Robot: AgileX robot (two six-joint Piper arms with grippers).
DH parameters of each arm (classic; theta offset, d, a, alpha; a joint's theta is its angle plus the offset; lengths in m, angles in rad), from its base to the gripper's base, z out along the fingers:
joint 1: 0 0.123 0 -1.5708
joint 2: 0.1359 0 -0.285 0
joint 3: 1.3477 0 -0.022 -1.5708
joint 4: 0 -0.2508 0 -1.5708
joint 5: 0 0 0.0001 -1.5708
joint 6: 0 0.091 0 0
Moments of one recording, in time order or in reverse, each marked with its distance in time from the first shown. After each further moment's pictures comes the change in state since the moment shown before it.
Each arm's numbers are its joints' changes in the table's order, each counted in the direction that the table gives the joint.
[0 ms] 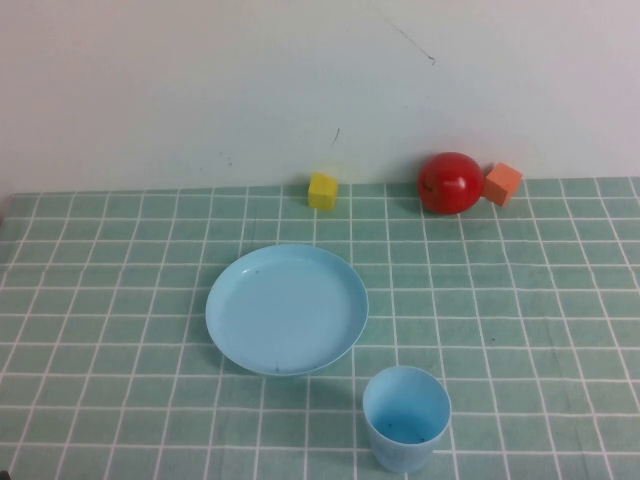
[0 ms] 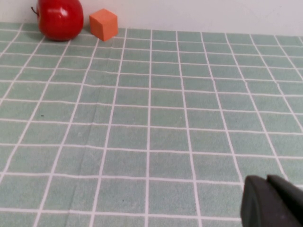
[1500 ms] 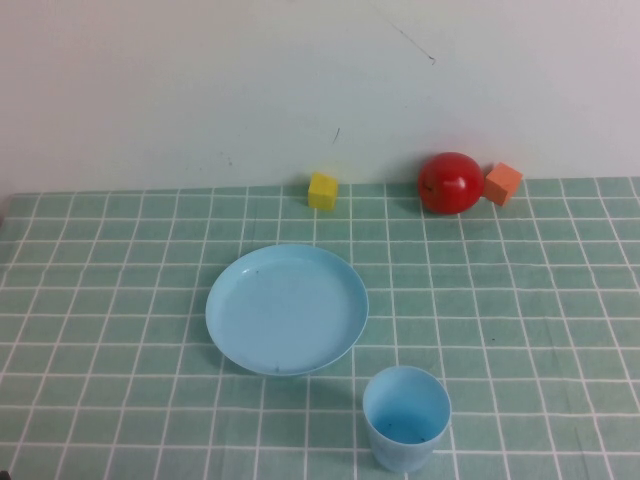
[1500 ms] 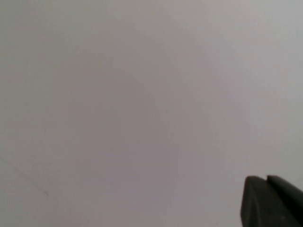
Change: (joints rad) right arm 0.000 0.123 -0.637 0.088 0.114 0.090; left arm 0.000 0.000 0.000 0.000 0.000 0.000
